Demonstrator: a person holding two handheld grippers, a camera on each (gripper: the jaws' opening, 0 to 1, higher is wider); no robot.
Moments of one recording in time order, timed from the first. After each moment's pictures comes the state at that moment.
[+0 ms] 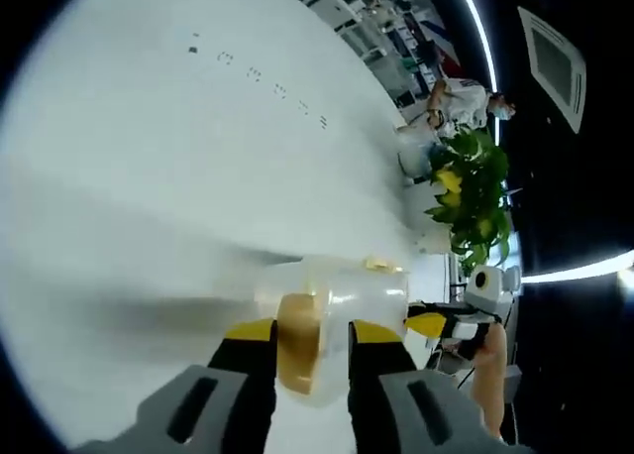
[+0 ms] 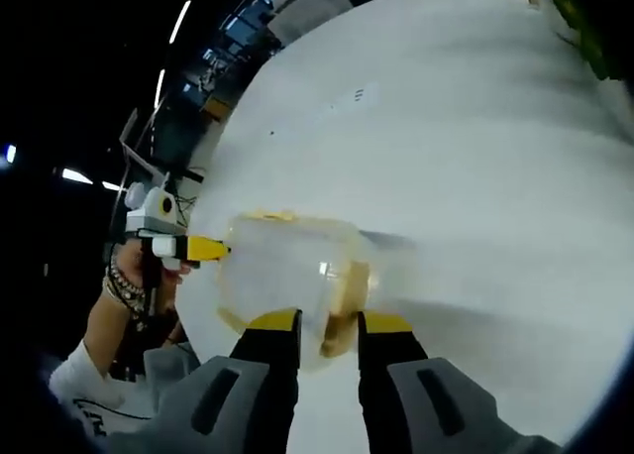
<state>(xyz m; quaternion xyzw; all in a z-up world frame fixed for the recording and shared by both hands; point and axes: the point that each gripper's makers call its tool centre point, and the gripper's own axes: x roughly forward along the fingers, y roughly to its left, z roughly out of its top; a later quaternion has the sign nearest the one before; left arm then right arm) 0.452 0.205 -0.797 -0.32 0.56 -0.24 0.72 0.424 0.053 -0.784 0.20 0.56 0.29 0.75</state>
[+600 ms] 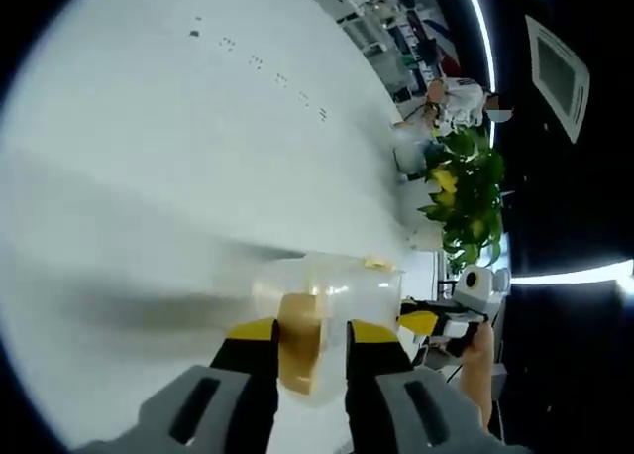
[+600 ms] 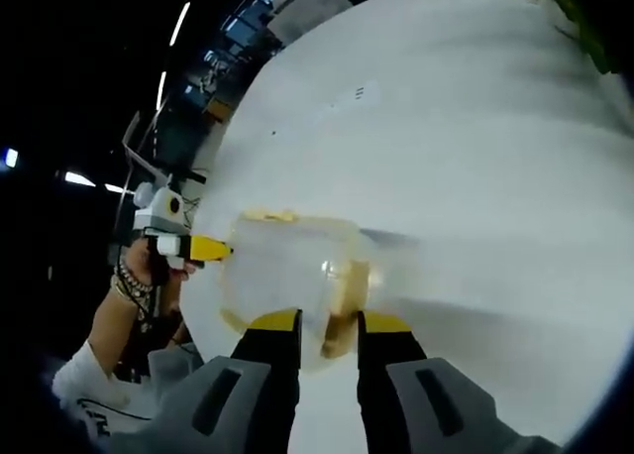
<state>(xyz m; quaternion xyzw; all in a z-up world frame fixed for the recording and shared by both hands) 0.449 0.202 -0.798 -0.34 0.57 -0.25 0.70 0.432 0.049 -0.787 0.22 0.56 0.30 0.75</state>
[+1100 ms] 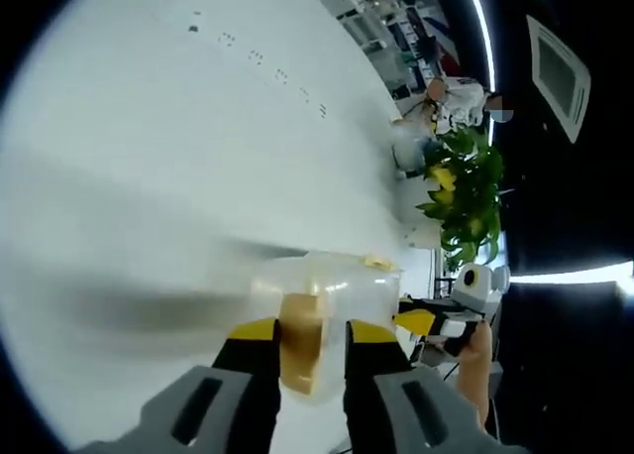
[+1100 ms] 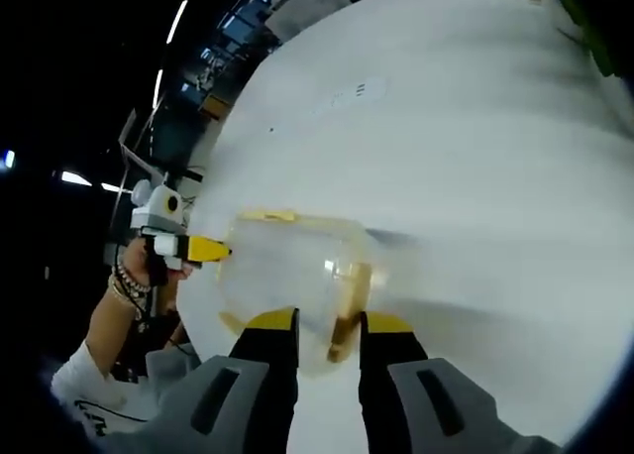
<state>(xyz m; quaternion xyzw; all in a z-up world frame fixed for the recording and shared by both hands) 0.447 0.201 -0.797 -0.35 0.58 -0.26 0.69 0.435 0.064 -0.800 0.21 0.57 0.28 0.74</state>
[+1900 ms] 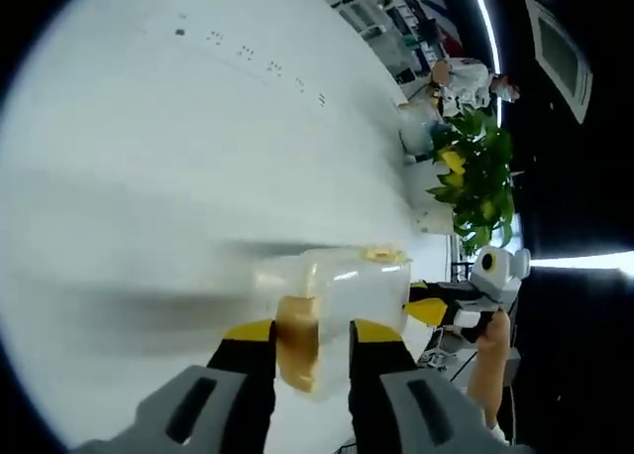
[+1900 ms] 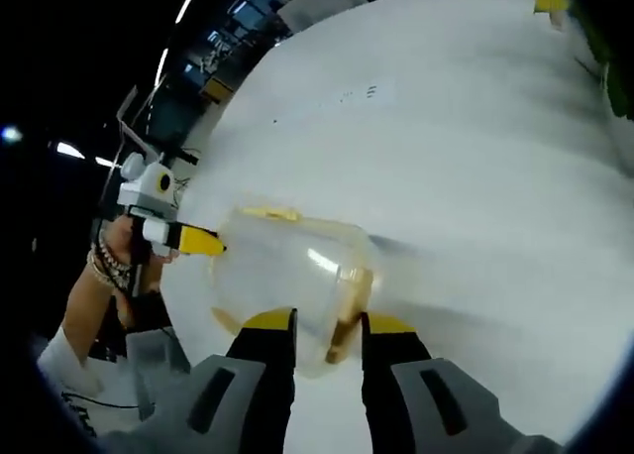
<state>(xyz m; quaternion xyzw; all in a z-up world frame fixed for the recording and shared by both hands) 0.446 0.205 -0.798 -0.27 0.61 -0.25 0.70 0.446 0.058 -0.787 0.12 0.56 0.30 0.76</state>
